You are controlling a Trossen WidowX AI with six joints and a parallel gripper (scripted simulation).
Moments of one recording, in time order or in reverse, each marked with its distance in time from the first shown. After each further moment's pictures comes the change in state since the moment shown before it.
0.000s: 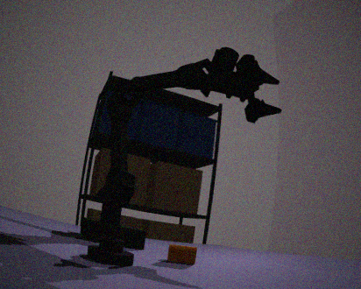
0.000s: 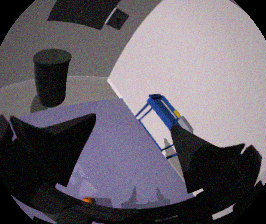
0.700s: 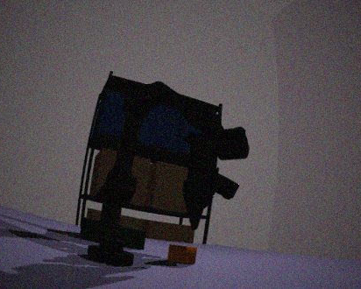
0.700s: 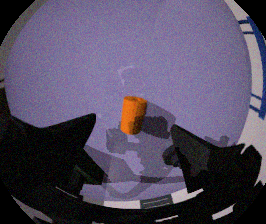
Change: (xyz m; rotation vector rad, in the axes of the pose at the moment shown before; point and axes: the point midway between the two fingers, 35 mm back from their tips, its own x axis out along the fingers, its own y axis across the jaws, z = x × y) arm -0.034 0.093 -0.318 -0.034 1.105 0.516
